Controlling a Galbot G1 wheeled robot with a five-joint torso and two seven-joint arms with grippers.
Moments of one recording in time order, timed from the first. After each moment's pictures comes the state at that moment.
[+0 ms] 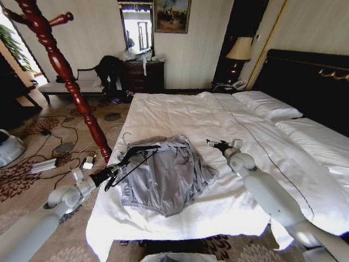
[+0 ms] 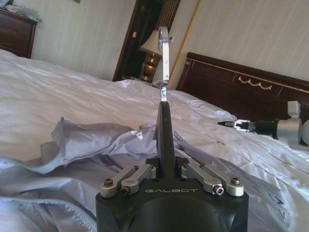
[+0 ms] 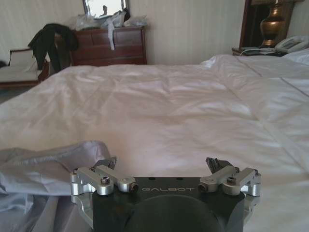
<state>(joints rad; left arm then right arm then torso) 1.29 -0.60 -0.45 -1.77 -1.14 0.12 0.50 -0.54 0.91 -0.01 1.41 0.91 -0.36 0.24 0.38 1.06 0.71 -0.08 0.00</state>
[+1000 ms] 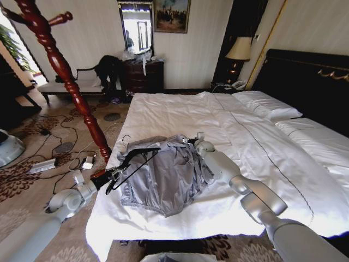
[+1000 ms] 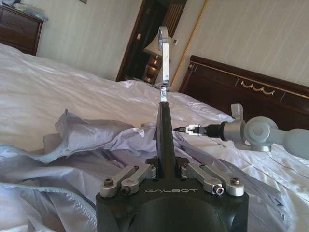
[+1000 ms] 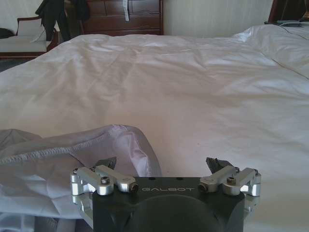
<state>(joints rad) 1.31 -0.62 -0.46 -1.76 -1.14 0.11 0.50 -0.21 1.26 -0.22 0.77 0.80 -0.26 0.10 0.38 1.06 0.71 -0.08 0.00</state>
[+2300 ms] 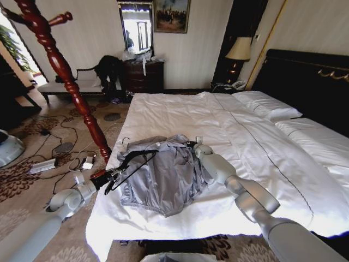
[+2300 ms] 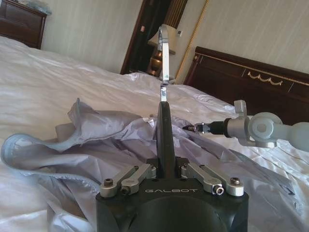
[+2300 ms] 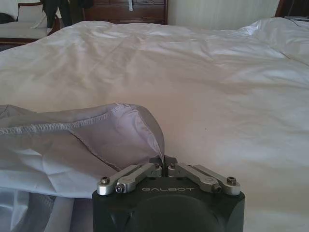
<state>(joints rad) 1.29 -0.61 -0.42 -1.71 -1.12 0.10 0.51 -0.19 1.32 -0.21 0.65 0.72 -0.22 0.06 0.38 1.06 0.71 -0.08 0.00</state>
